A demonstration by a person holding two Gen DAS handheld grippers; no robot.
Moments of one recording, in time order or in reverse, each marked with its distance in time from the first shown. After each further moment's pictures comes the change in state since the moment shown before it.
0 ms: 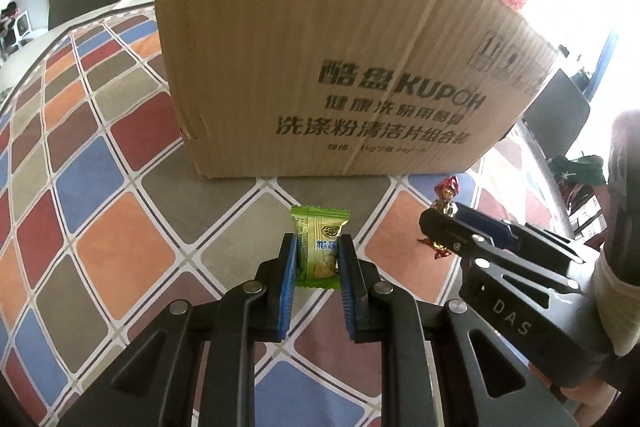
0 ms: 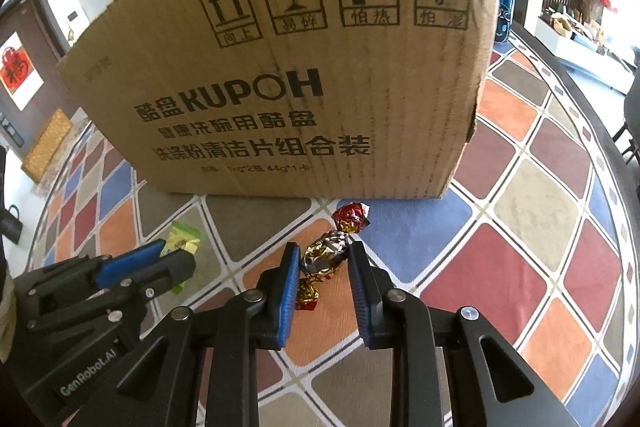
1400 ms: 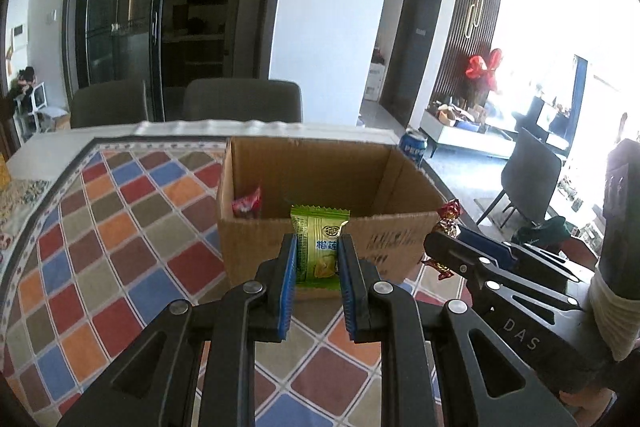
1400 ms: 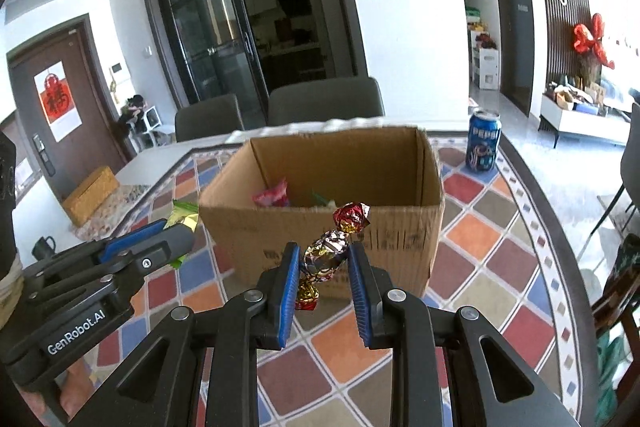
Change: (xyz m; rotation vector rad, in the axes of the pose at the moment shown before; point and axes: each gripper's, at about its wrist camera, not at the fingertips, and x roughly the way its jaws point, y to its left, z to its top) left arm -0.150 -0.025 0.041 0.072 -0.383 0.004; right arm -0.150 0.017 0.038 -0.064 -0.337 0.062
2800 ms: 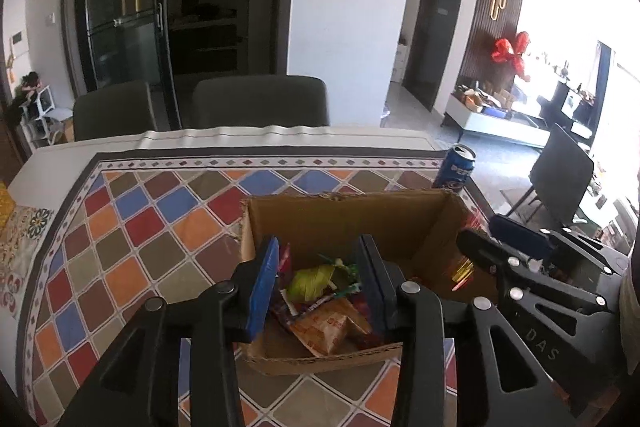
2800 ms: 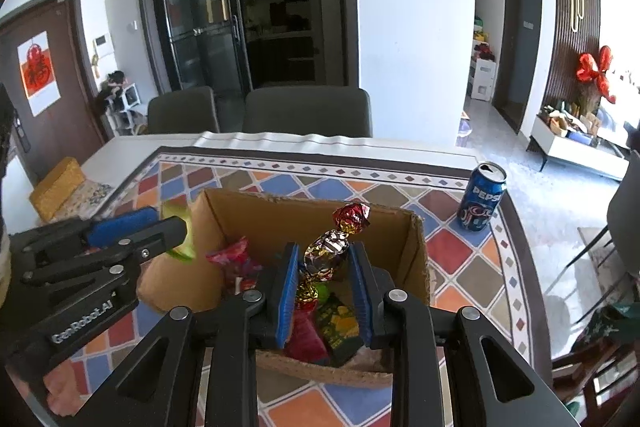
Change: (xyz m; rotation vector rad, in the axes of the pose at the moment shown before) left arm 0.082 0.023 0.079 0.005 0.091 0.087; right arm 0.067 0.000 0.088 -0.101 0.070 -0.101
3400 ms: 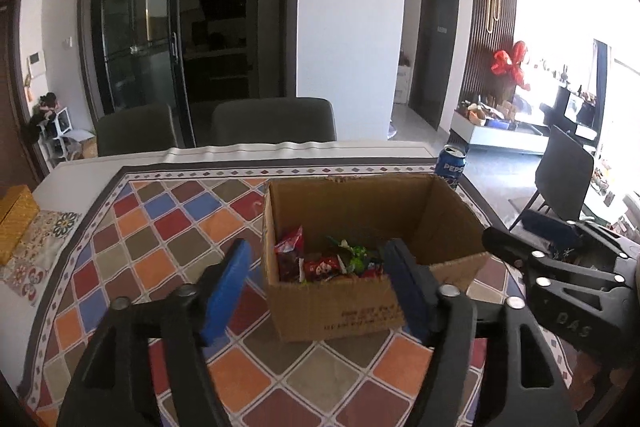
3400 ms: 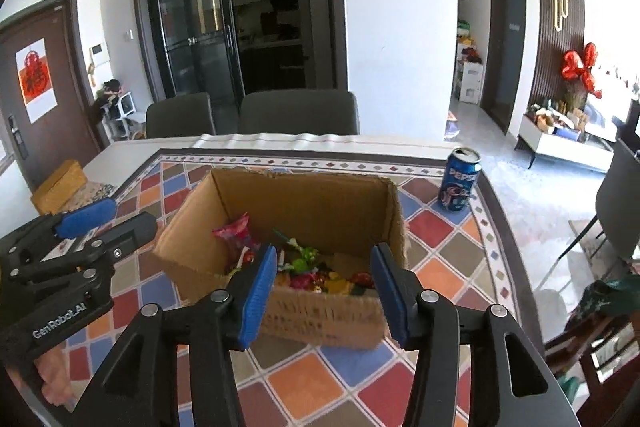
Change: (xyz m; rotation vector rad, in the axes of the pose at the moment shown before) left arm -0.069 -0.007 -0.052 0.028 -0.114 0.051; right arm -0.056 -0.003 -0.041 0.026 -0.051 -0.027
